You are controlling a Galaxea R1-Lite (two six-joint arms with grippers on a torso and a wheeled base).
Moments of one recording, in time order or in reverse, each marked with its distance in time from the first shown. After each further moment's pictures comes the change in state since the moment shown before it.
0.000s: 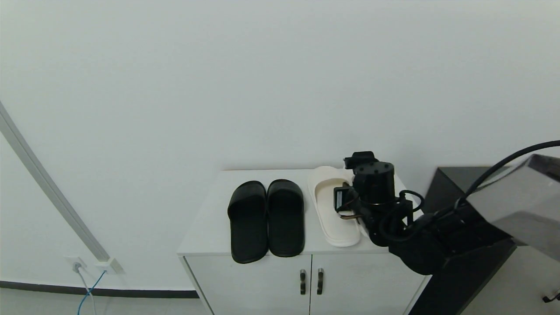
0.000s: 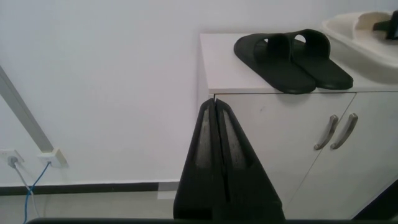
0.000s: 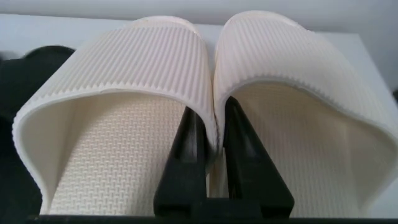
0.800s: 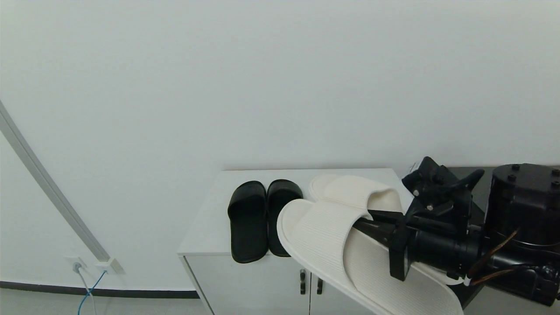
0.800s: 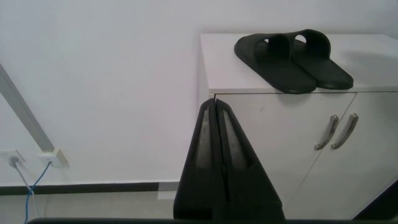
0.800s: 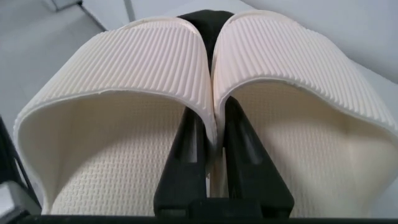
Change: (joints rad) left arm 0.000 0.000 0.000 0.000 0.000 0.001; right arm 0.075 -0.562 0.466 0.048 0.684 -0.236
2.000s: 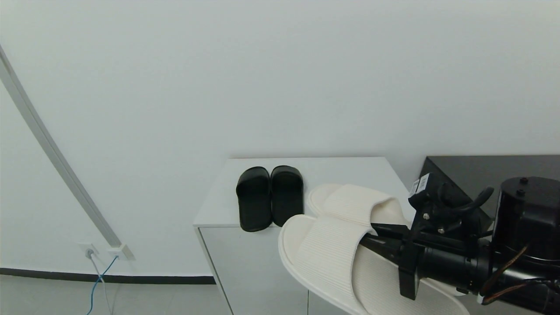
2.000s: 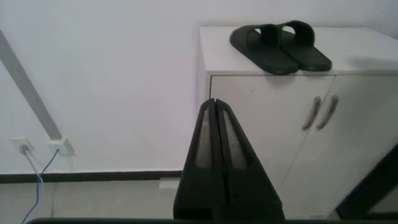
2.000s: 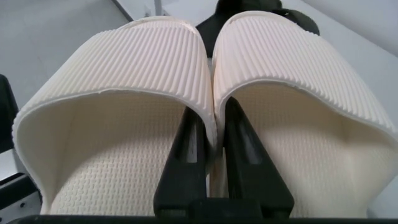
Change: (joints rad) left arm -0.001 0.000 0.000 0.000 0.000 -0.002; right arm -0.002 -0.013 0.065 -0.033 0.059 -0.046
